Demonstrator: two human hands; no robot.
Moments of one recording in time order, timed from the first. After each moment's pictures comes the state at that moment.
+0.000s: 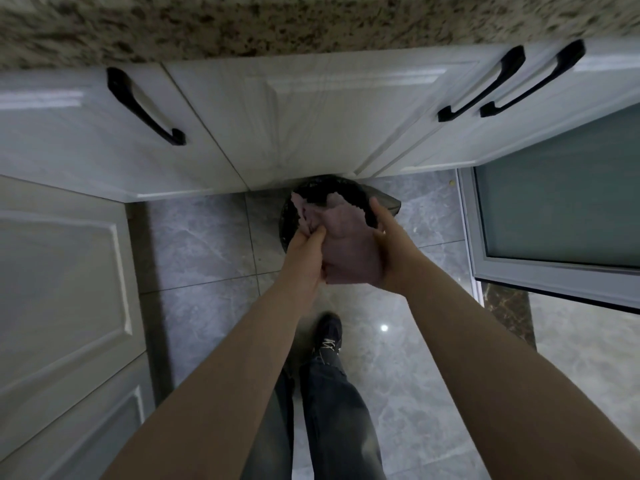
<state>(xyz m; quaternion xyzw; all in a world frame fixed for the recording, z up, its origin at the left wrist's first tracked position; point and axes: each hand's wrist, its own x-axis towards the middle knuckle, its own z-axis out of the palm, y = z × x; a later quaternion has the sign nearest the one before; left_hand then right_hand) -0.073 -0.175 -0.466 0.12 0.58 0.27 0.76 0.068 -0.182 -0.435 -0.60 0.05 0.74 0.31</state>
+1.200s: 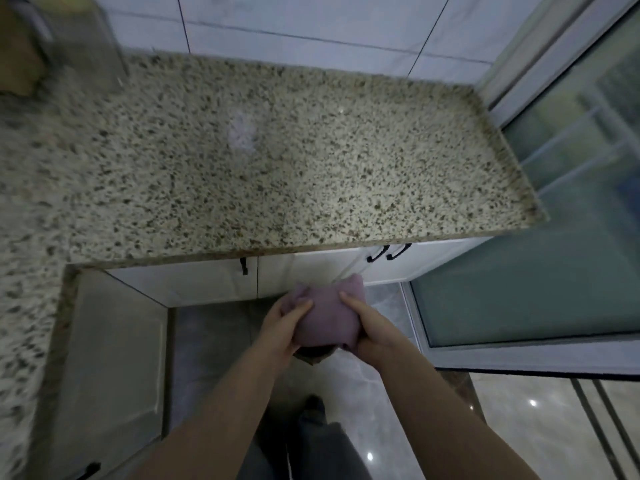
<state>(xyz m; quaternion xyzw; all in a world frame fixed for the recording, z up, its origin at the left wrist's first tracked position) -0.161 -0.180 -0.208 0.15 0.50 0.31 0.79 -0.011 -0.204 -0.144 -0.61 0.06 0.68 0.40</state>
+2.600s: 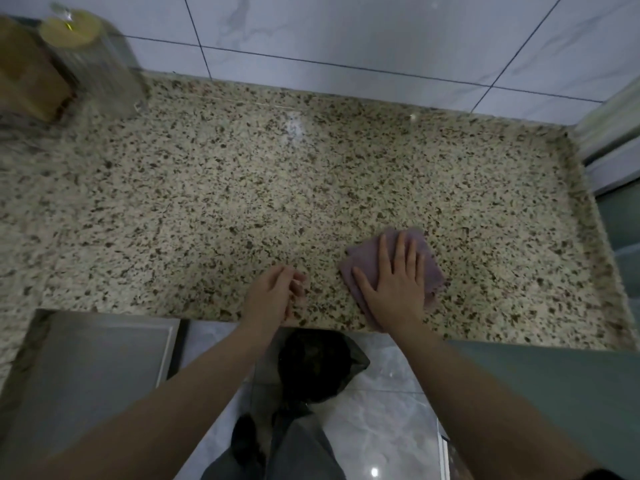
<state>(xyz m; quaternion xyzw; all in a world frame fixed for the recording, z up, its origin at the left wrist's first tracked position) -0.087 -0.002 -0.132 0.33 0.66 0.34 0.58 0.143 0.019 -0.206 -0.73 -0.68 0.09 -0.02</state>
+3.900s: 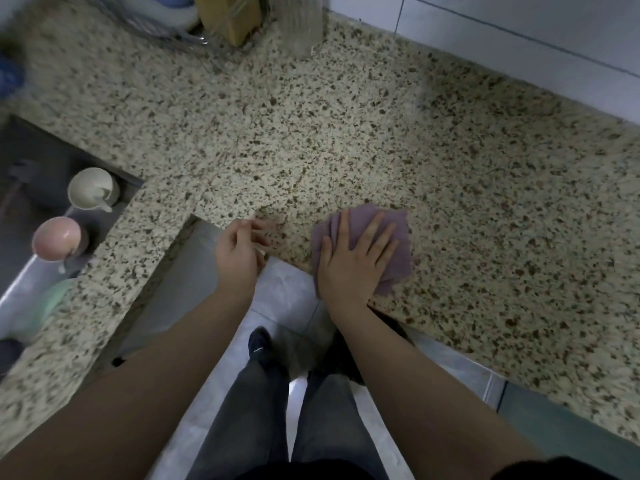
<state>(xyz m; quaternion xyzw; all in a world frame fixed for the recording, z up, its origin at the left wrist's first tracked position) -0.271 -0.045 -0.143 0.15 0.77 0.53 0.33 -0.129 0.001 -0.214 -0.66 -0.74 0.11 0.05</state>
